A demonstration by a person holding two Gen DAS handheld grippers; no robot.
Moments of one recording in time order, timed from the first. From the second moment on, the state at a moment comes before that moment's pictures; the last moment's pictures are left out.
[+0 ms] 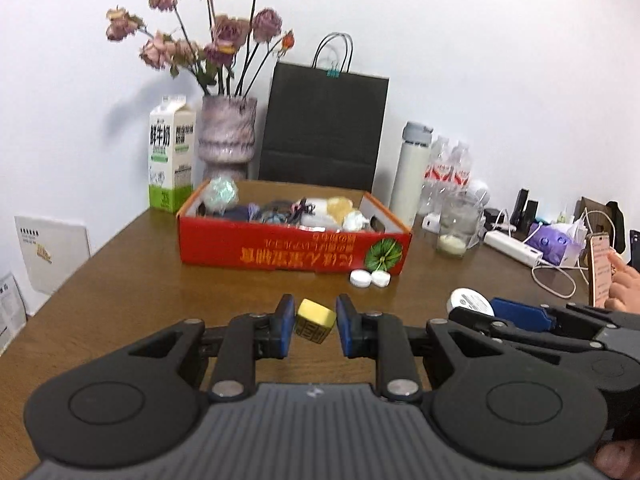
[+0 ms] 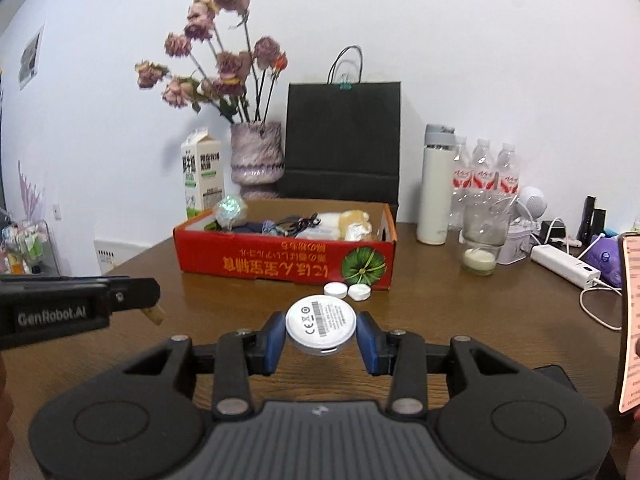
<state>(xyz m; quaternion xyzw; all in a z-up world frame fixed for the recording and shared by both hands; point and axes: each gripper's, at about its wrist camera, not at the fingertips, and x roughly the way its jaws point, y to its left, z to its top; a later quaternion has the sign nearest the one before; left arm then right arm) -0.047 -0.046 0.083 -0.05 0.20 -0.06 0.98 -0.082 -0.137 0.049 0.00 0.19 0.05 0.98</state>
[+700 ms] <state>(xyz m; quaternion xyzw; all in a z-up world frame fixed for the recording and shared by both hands) 0.151 -0.022 0.116 -0.06 0.21 -0.09 0.97 0.072 -0.191 0.109 0.11 0.15 0.03 0.98</state>
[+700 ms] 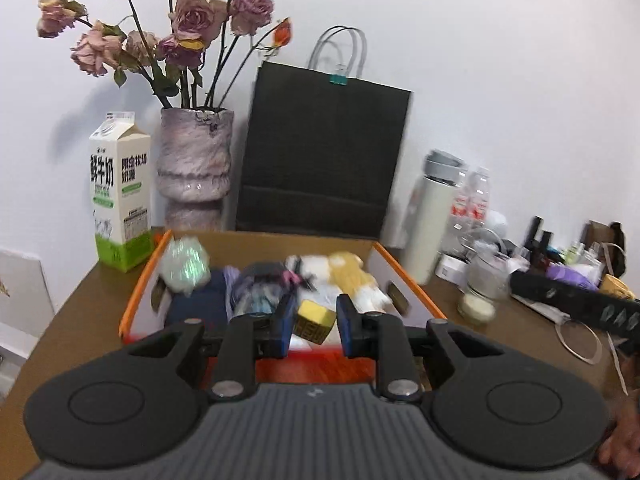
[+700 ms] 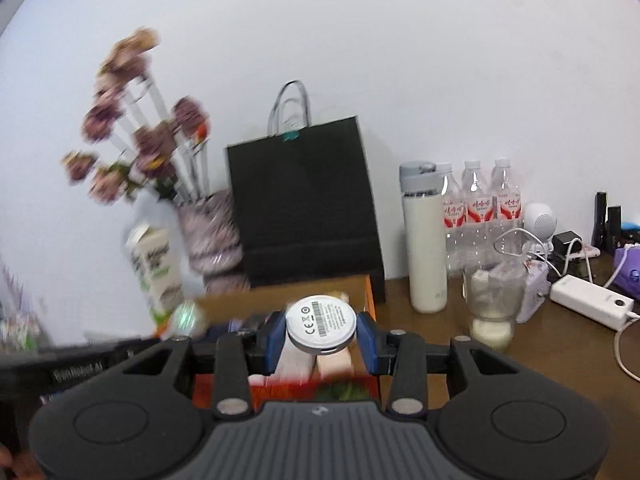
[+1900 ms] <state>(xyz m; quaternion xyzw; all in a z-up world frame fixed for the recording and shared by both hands) 0.124 -0.021 0.084 0.00 0.22 -0.07 0.97 0.104 -0.146 0.048 0.09 0.24 0.03 0.97</state>
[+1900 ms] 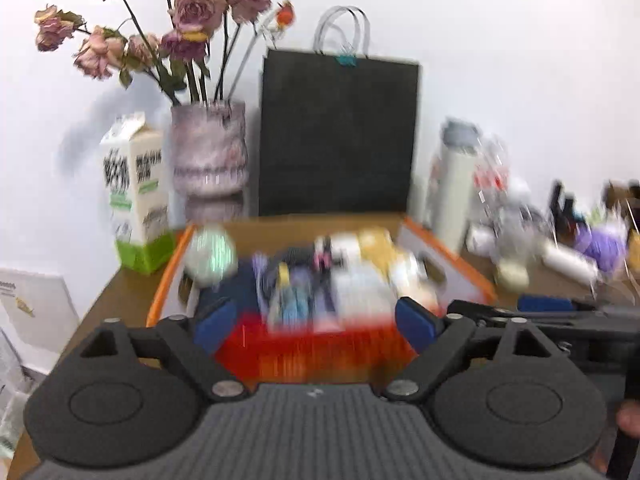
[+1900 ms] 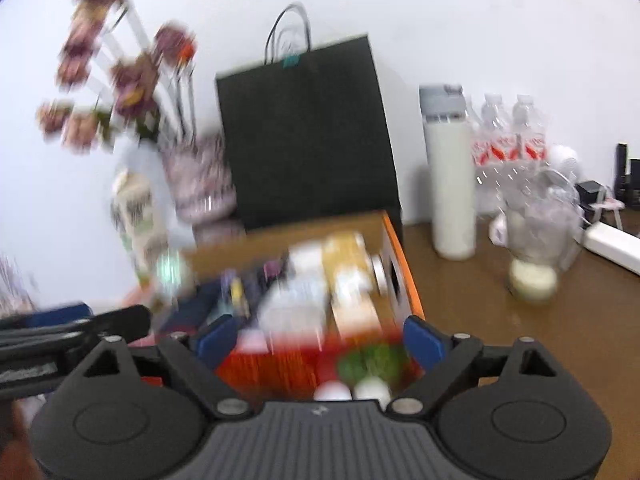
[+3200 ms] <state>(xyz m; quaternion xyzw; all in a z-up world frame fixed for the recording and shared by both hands) 0.159 -0.092 0.015 0.05 0.29 -0.18 0.94 0.146 -0.193 -0.001 0.03 0.33 0.08 0.94</state>
